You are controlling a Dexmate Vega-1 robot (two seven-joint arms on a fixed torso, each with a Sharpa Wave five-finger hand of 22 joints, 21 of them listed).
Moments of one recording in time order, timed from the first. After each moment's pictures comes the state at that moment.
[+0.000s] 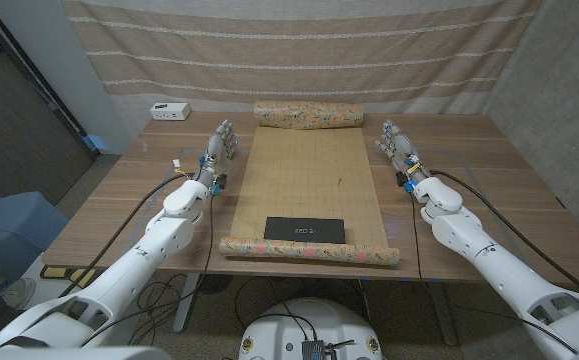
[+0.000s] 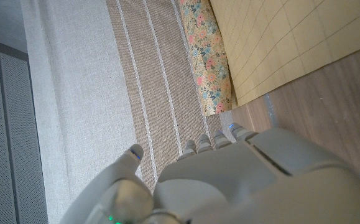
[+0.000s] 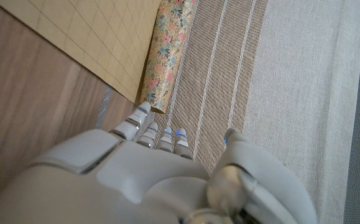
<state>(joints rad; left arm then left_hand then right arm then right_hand) 0.83 0.50 0.37 -1.29 -0.64 -0.29 -0.03 0.01 0.06 0.55 0.20 0.27 -0.17 0.01 0.17 0.17 -0.17 -0.03 0.19 0.18 -0.17 0.01 0.18 0.18 -0.17 0.00 0.21 0.19 -0.80 -0.50 -0.38 -1.26 0.64 0.29 0.04 0.33 0.17 0.21 0.15 0.25 -0.01 -0.02 0.17 0.17 -0.04 -0.04 0.18 0.17 -0.06 -0.03 0.19 0.19 0.17 -0.04 0.19 0.17</state>
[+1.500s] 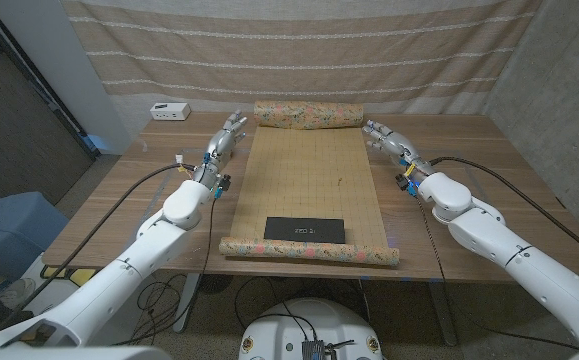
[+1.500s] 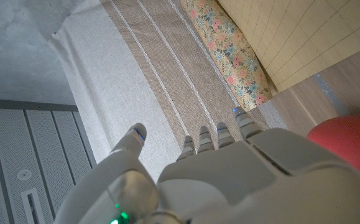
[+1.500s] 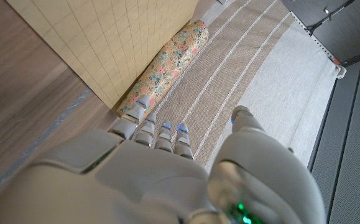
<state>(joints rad) 0.97 0.63 0.38 -1.60 -0.35 -0.31 0.17 0.21 0.12 0.60 -0.03 0.18 -0.14 -0.04 0.20 0.17 -0.11 0.05 0.26 0.19 -0.10 0.12 0.20 0.17 -0.01 0.19 0.25 0.18 -0.93 -0.74 -0.42 -1.65 0.38 0.15 -0.07 0.50 0.11 0.25 -0.05 0.21 0.04 -0.02 0.19 0.17 0.03 0.05 0.19 0.17 0.04 0.08 0.20 0.18 0.24 0.06 0.19 0.17</state>
